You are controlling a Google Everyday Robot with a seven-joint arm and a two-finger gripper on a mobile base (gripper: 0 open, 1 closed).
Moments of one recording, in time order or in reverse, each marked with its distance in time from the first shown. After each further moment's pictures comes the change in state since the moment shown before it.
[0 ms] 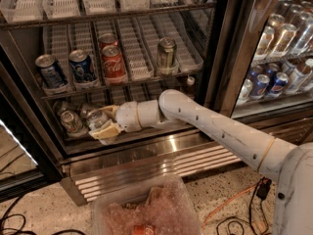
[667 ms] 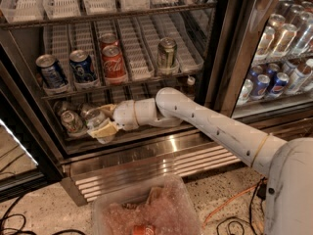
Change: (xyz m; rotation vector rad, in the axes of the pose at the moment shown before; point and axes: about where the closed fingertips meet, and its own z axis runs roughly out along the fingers) arm 0.001 -0.007 0.010 -0.019 -0.001 -0.002
